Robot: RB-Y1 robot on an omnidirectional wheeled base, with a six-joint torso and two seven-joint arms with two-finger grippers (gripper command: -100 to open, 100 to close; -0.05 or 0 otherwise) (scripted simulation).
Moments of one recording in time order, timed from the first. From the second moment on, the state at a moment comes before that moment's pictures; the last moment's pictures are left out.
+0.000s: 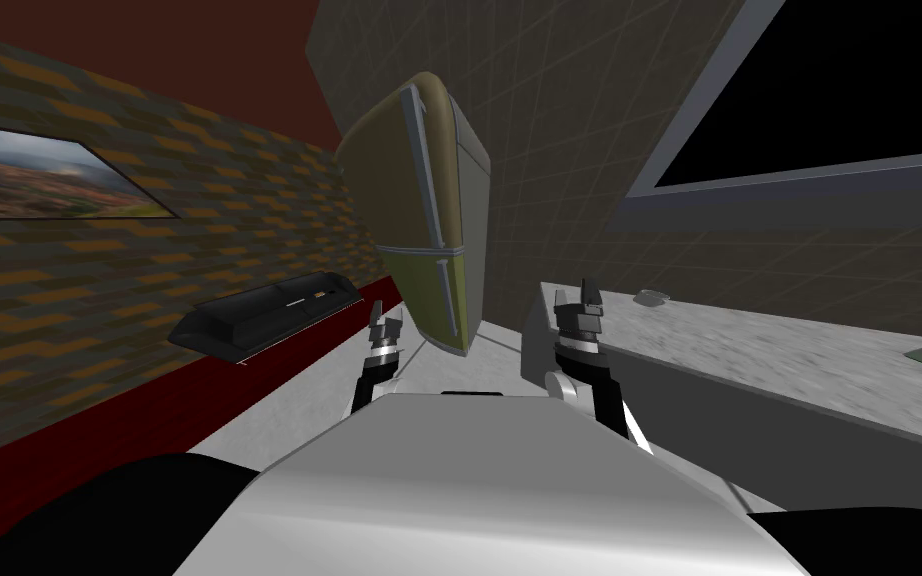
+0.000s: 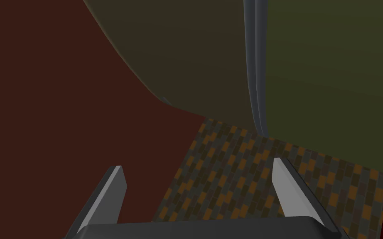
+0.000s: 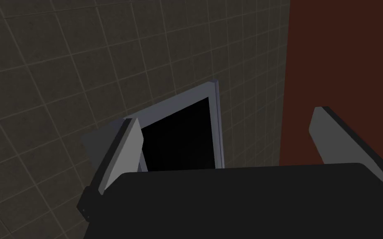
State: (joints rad) left arm 0.55 0.00 0.00 -2.20 0.07 -0.42 0.09; right arm 0.49 0.00 -0.05 -2.28 -0.10 -0.50 0.17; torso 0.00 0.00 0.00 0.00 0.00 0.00
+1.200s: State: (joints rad) left arm 0.52 0.04 -0.01 -2.21 0.07 -0.40 0.09; right arm 0.49 0.00 -0.05 -2.28 -0.10 -0.50 0.17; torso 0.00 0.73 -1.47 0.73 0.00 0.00
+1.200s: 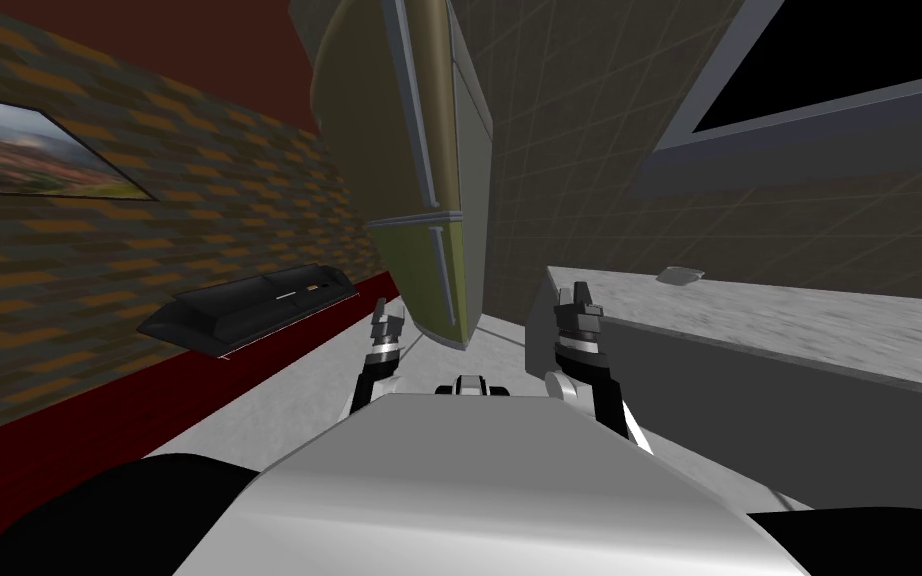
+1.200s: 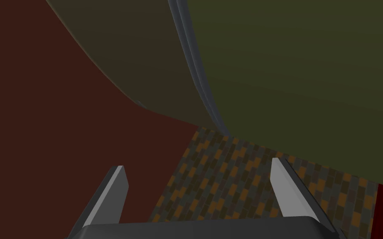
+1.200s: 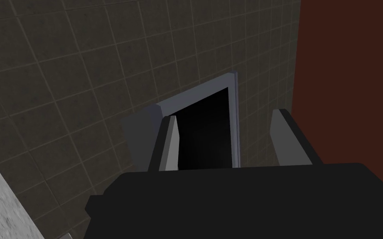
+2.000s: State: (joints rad) left arm 0.32 0.14 -0.05 -2.23 0.10 -0.21 0.13; right arm 0.49 0.00 -0.05 -2.28 -0.10 -0.50 0.17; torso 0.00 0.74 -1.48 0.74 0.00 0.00
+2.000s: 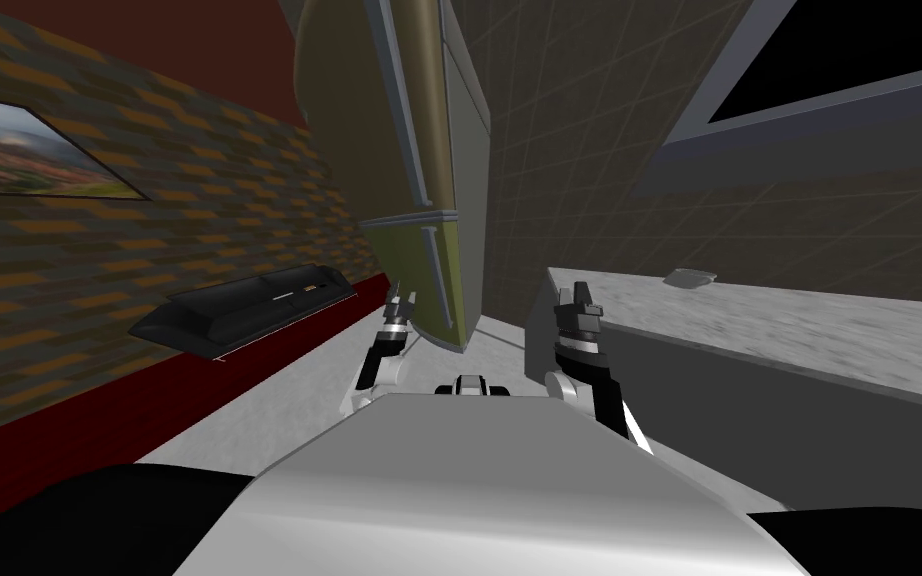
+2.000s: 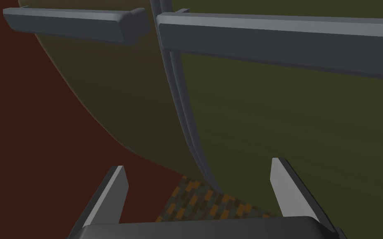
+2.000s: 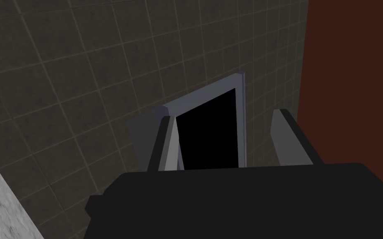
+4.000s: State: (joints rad) left arm -0.18 0.13 -0.13 -2.29 0.14 0.27 0.17; right arm 0.49 0.00 -0.05 -2.28 -0.10 -0.50 0.17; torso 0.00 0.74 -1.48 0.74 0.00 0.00
